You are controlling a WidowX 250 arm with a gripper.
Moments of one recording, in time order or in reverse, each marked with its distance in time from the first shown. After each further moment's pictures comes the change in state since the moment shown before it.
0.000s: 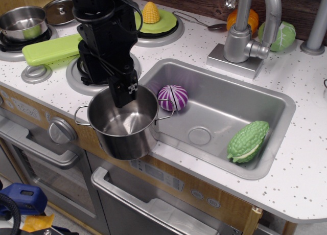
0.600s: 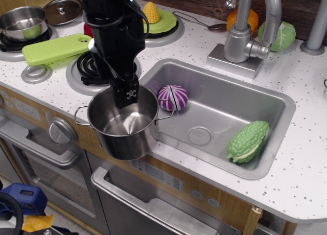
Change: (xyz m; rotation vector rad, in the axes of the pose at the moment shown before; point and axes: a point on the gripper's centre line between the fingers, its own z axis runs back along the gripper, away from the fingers) arm 0.013 0.005 -0.008 0.077 -0.010 -0.268
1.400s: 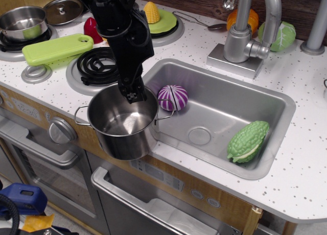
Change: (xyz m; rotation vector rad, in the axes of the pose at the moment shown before) arm 0.022 0.020 -0.037 0.011 -0.155 -0.276
